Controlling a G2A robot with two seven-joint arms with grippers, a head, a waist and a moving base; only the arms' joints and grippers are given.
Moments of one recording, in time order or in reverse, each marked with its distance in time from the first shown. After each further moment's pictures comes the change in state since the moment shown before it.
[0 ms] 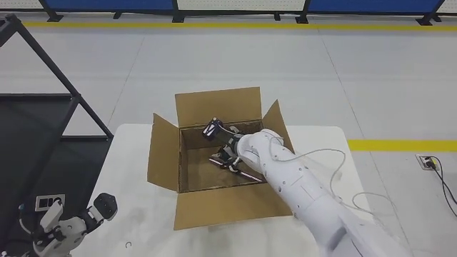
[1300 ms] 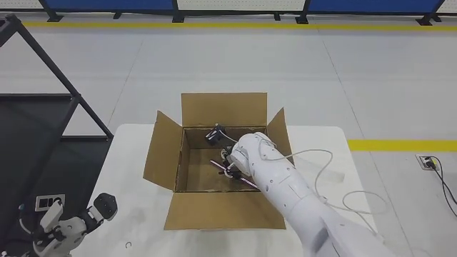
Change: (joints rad) left arm 0.000 0.000 0.000 0.000 0.000 0.000 0.000; right arm 0.053 -0.134 -0.079 0.202 0.179 0.149 0.261
